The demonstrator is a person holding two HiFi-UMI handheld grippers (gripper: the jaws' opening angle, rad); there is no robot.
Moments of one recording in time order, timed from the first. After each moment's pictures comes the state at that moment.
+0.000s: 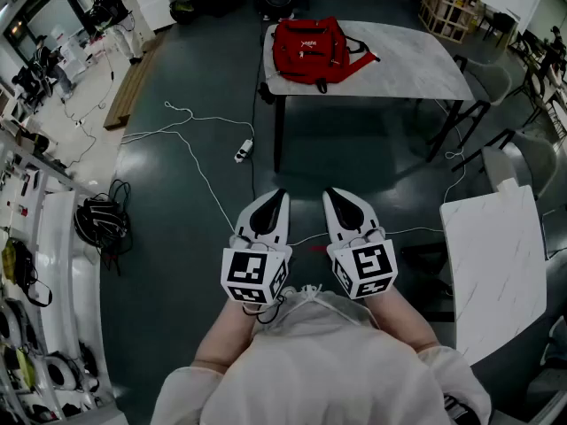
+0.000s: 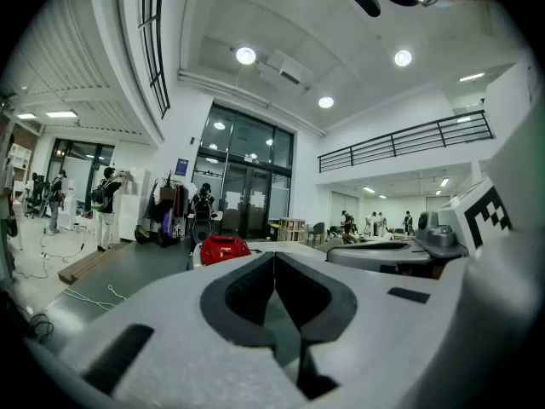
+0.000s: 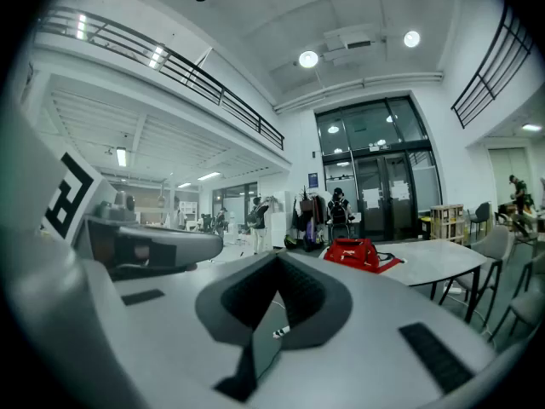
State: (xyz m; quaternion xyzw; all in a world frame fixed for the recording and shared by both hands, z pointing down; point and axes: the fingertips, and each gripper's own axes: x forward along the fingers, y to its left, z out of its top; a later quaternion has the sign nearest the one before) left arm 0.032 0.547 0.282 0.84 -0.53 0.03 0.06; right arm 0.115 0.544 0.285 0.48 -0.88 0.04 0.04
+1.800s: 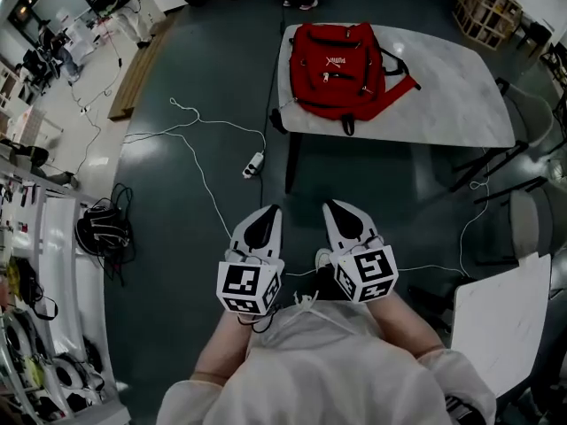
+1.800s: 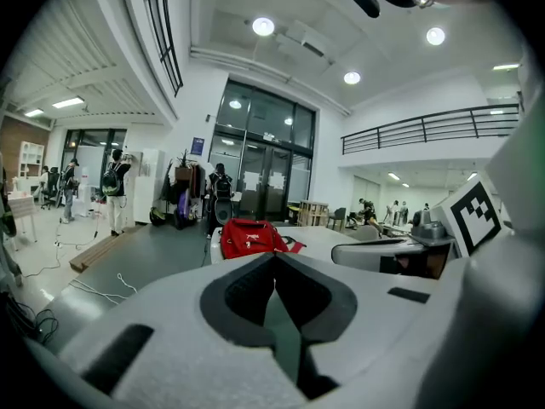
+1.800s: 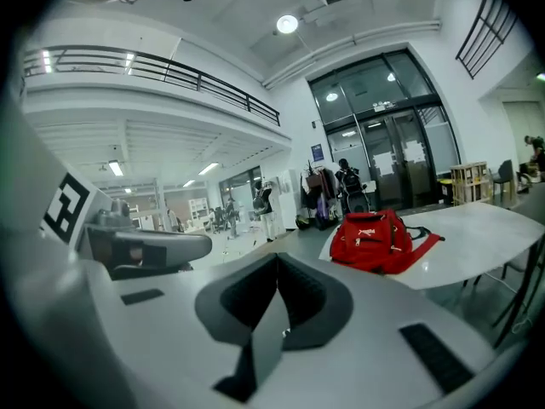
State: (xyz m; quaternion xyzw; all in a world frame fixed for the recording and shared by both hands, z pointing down) left arm -0.032 0.297 0.353 0.81 -0.57 0.08 0.12; right arm 0.067 0.278 0.361 0.42 -0.90 0.14 0.06
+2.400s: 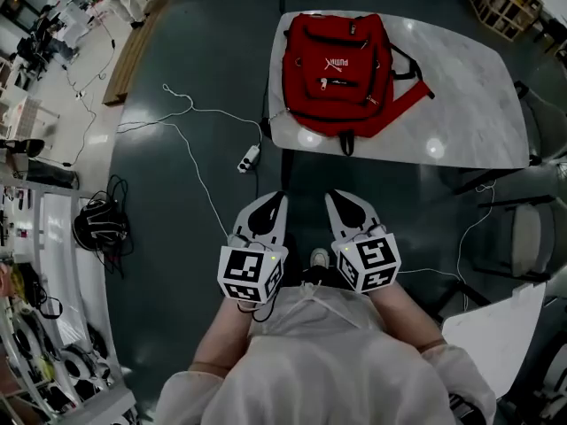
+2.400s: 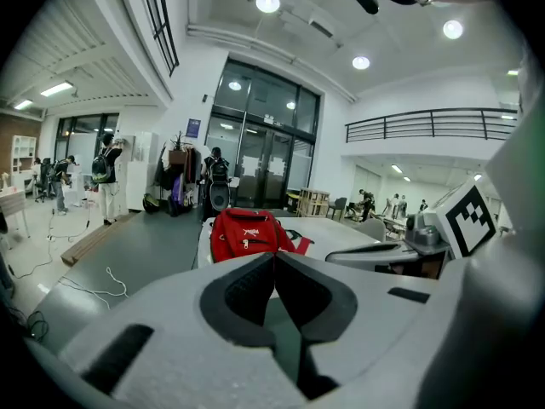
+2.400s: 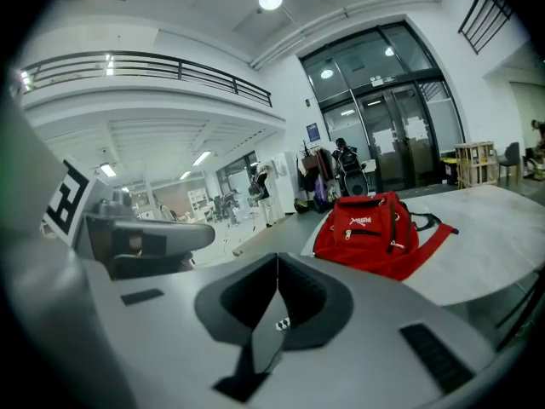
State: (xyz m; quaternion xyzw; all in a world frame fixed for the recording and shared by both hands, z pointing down) left arm -0.002 0.144 0.376 0.81 -0.55 0.11 0.16; right arm 0.088 0.130 0.397 0.40 -0.89 0.19 0.11
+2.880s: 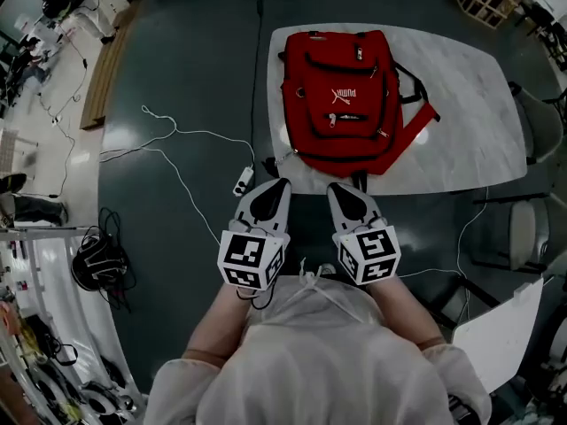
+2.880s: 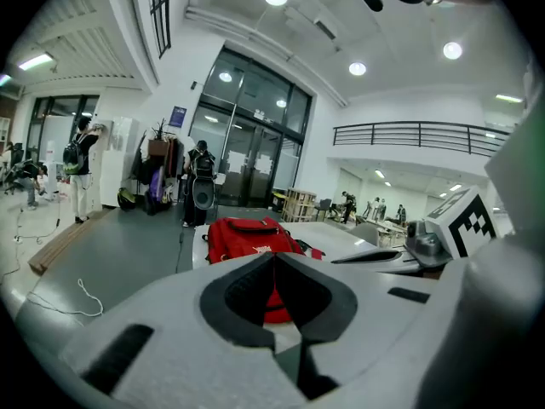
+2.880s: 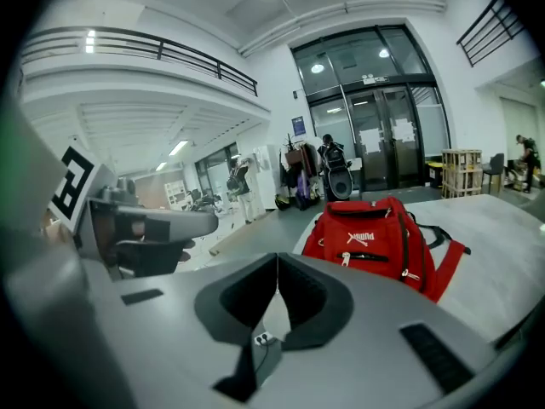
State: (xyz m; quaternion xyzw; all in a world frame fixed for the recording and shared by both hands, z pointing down) left arm -0.062 -0.021 0.385 0.85 -0.49 0.10 0.17; right arm 0.028 -0.015 0.413 0.46 -0.86 0.19 0.14
